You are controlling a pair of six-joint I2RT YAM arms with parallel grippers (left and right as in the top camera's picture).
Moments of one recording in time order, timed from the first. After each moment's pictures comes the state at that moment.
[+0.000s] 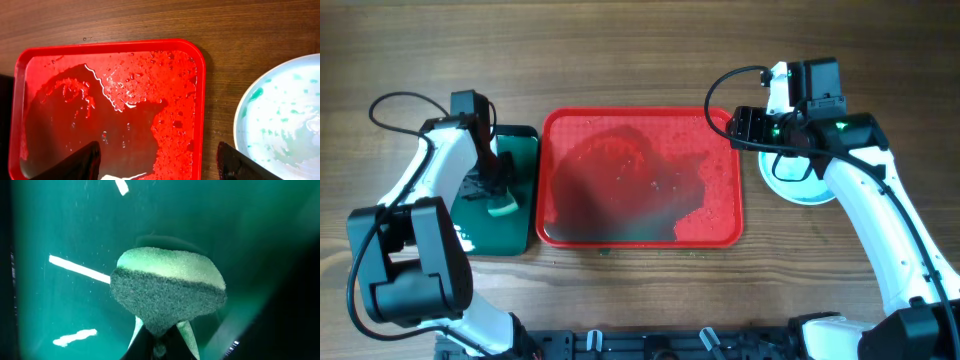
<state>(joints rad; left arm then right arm) 0.12 1.79 1.12 -0.88 -0.10 -0.16 0.15 1.47 1.20 -0.77 -0.21 0.23</state>
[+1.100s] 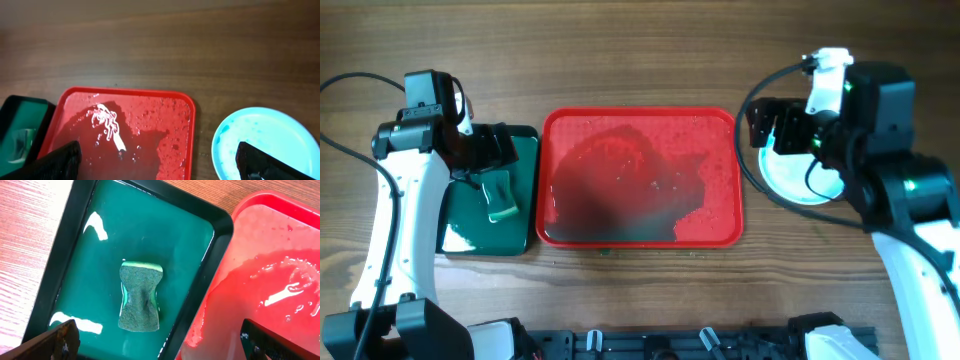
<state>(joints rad) 0.15 1.49 1.23 -1.00 0.01 -0.20 0.15 1.17 1.32 -0.85 -0.15 0.17</state>
